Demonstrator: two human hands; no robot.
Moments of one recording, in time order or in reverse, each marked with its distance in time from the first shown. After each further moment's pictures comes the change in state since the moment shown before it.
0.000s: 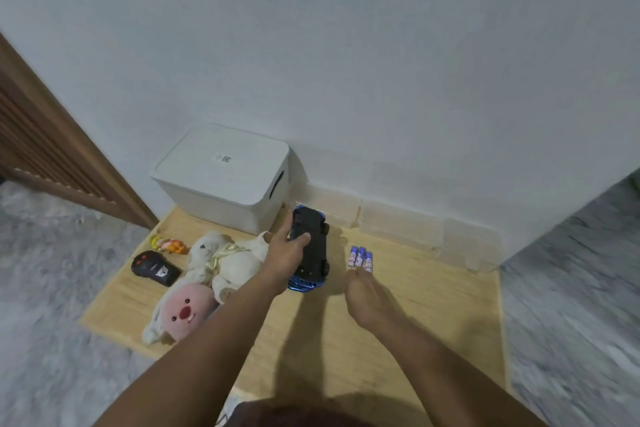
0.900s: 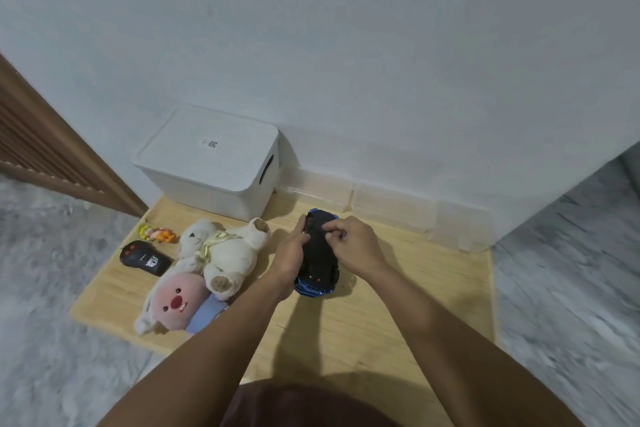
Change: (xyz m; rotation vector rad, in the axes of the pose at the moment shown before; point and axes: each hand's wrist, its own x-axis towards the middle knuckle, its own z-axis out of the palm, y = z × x) left_hand -0.003 -0.027 0.020 -0.045 -0.120 -0.145; right_hand 0.024 -0.014 -0.051 0.632 0.226 -0.010
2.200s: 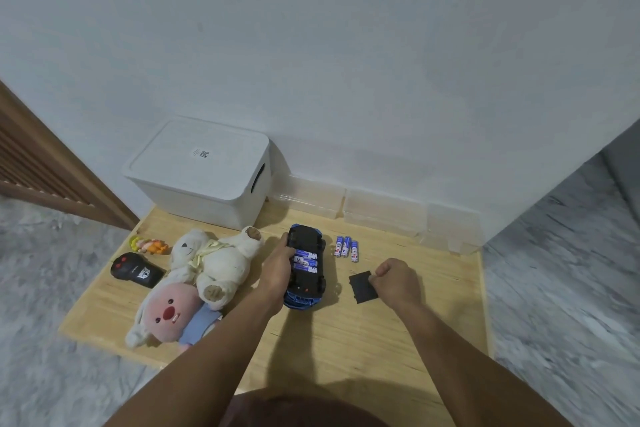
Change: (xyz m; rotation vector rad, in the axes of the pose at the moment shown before) left_hand -0.001 -0.018 -0.011 -0.089 0.028 -0.032; right_hand -0.036 0.075 -0.023 -0.118 0.126 0.590
